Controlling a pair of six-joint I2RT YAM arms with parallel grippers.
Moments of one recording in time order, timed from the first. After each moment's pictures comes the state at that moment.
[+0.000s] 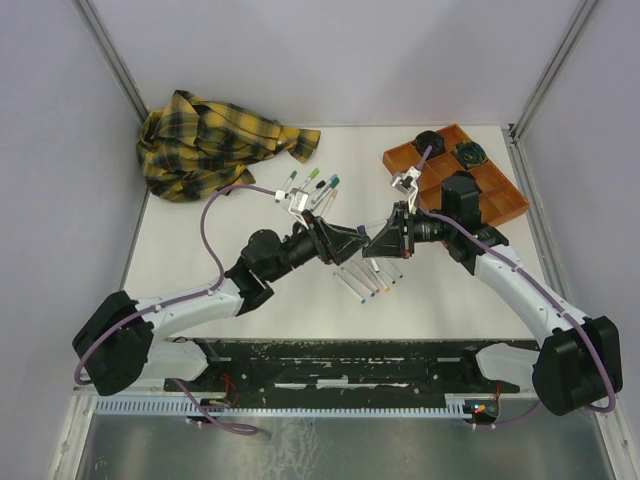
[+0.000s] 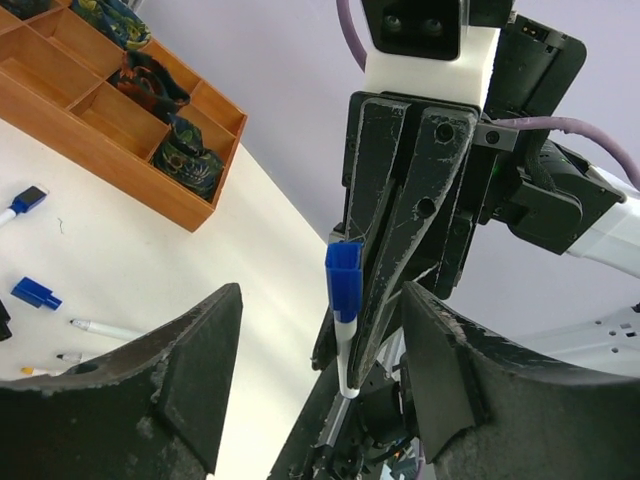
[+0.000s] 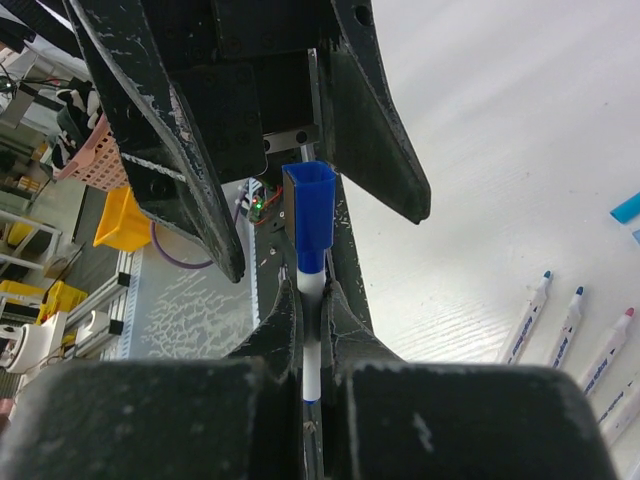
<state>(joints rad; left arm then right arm) -0.85 1.25 0.61 0.77 0.17 -0.77 0.33 1.20 0.85 -0.06 -1.17 0.29</state>
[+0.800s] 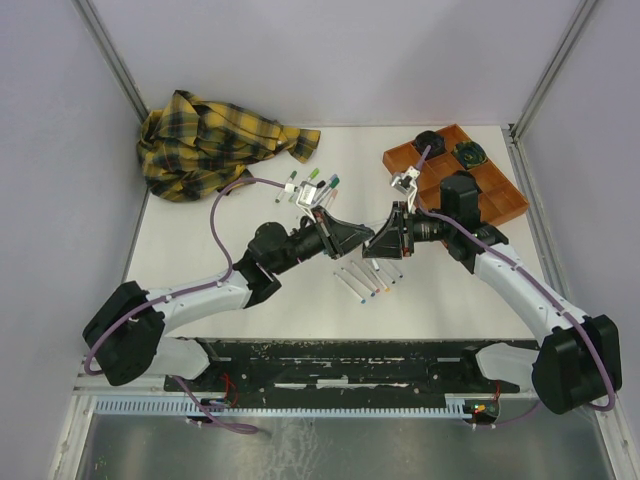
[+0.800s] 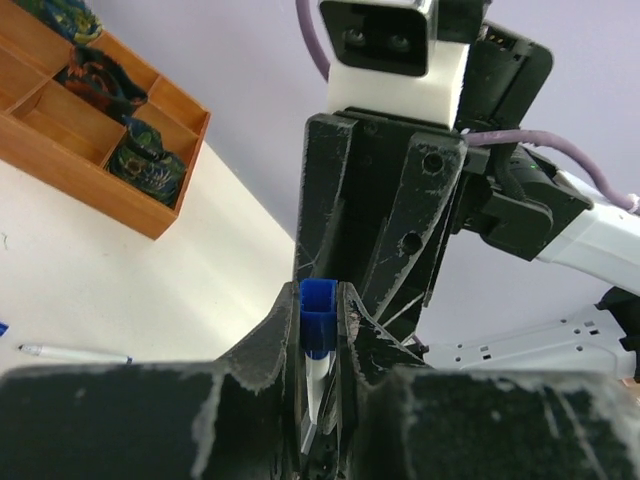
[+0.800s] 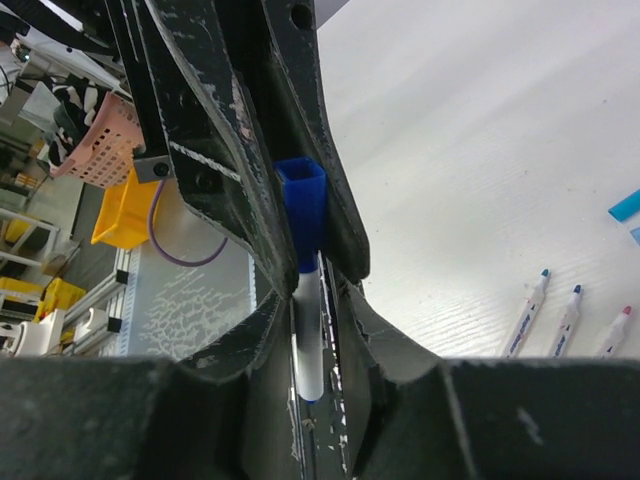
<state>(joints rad) -0.85 1.33 0.69 0.80 0.24 -0.82 0.33 1.21 0.86 -0.09 -1.17 0.28</state>
